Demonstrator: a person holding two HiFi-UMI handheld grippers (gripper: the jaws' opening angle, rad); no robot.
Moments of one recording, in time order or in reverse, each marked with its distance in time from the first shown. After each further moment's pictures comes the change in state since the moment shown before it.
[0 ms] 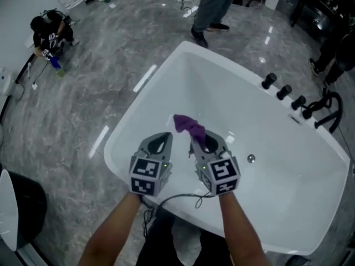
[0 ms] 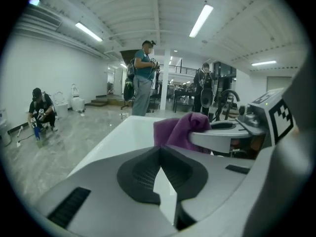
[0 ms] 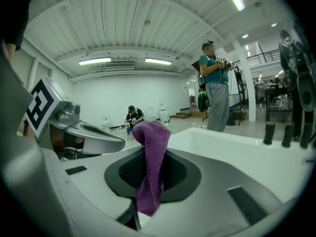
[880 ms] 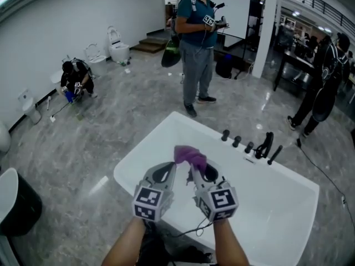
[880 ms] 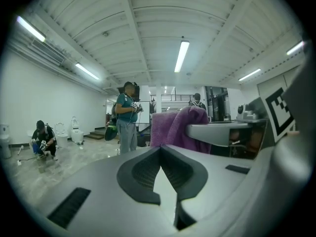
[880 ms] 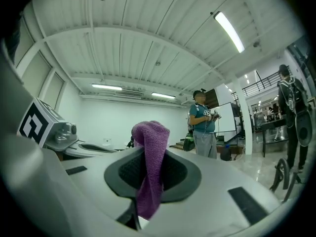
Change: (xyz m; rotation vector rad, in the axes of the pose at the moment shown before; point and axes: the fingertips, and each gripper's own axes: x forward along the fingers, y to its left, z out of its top) left arm -0.227 -0.218 0.190 0.077 -0.367 0.016; right arm -0.312 0.047 0.217 -0.133 -0.306 -0.021
